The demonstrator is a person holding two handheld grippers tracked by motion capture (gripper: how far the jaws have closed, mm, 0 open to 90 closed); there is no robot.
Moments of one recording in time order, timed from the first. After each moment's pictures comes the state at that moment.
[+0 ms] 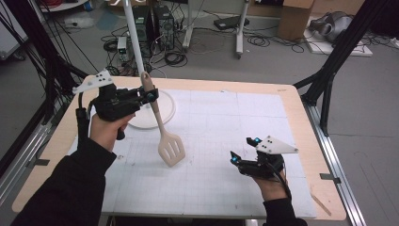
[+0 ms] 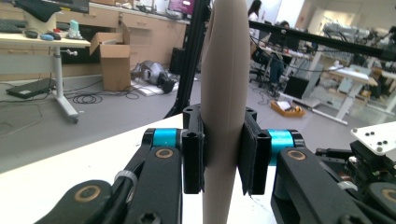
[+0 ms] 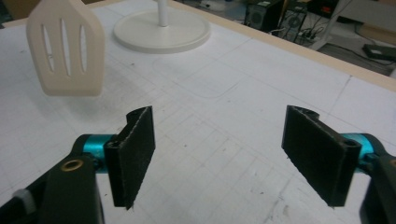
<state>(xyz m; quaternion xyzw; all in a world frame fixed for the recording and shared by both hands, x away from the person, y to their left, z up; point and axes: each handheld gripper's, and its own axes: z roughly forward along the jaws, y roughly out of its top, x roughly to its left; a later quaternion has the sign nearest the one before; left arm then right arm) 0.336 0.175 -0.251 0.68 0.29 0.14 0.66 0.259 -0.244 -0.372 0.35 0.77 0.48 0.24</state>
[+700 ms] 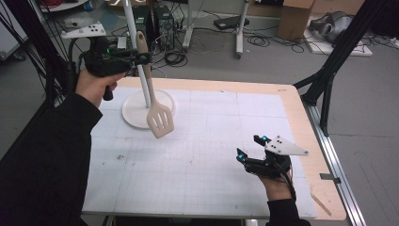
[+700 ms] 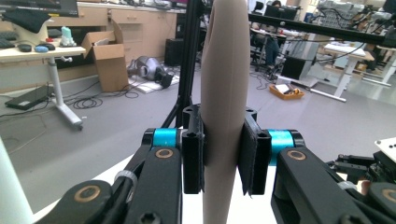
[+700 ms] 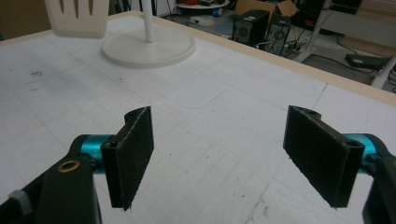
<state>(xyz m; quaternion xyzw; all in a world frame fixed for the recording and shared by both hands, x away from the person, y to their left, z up) 0.404 0.196 -0.185 0.71 0.25 0.14 0.65 0.257 -0.258 -0.369 0.36 0.75 0.50 0.26</state>
